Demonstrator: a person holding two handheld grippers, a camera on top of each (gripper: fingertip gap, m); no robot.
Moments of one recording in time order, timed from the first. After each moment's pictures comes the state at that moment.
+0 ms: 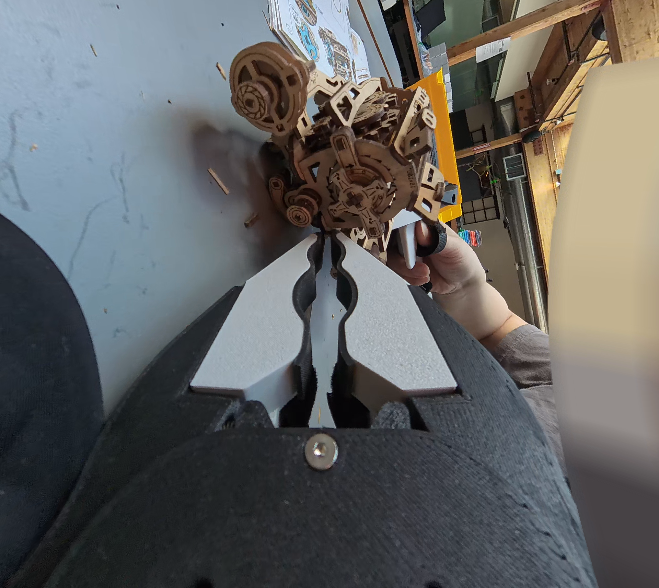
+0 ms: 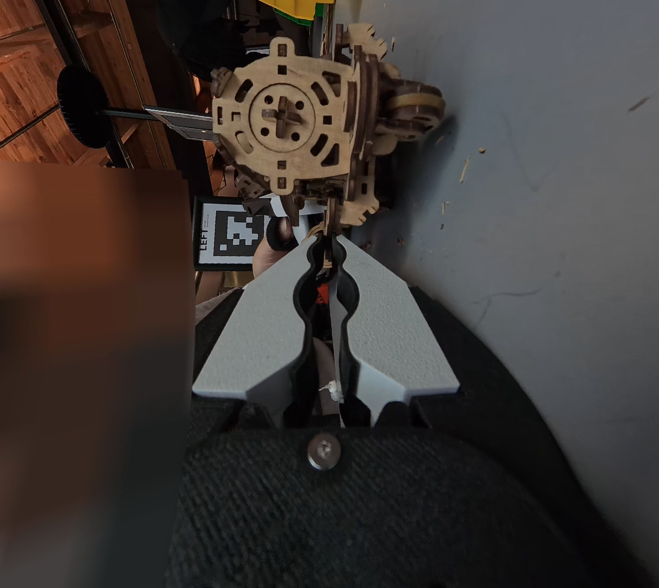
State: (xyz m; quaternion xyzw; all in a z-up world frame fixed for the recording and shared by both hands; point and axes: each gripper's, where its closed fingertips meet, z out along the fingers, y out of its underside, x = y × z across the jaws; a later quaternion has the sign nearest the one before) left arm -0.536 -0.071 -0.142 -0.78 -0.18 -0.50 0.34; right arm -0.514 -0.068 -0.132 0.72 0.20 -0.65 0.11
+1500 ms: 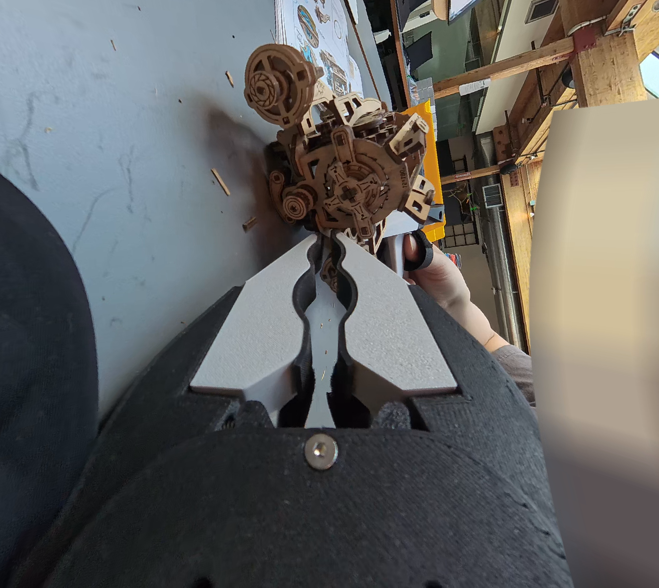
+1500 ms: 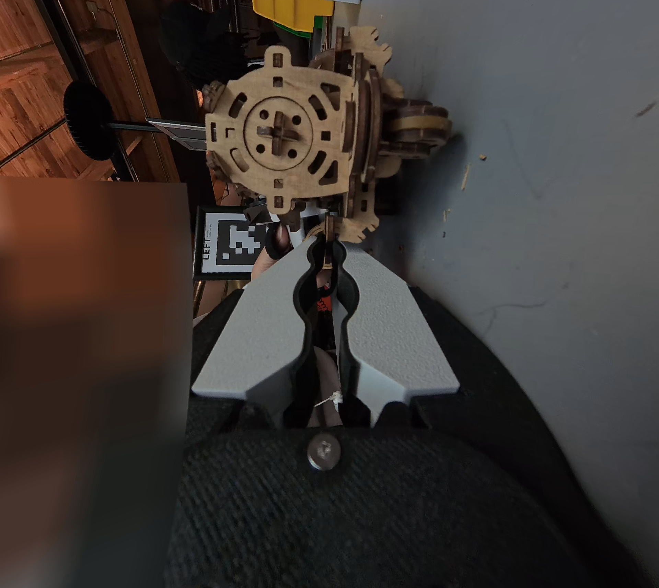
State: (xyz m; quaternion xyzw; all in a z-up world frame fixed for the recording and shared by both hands) left arm -0.539 -0.068 -0.137 -0.75 -0.22 -0.51 0.35; right arm -0.520 -0.067 -0.132 0.72 0.19 -0.66 0.11
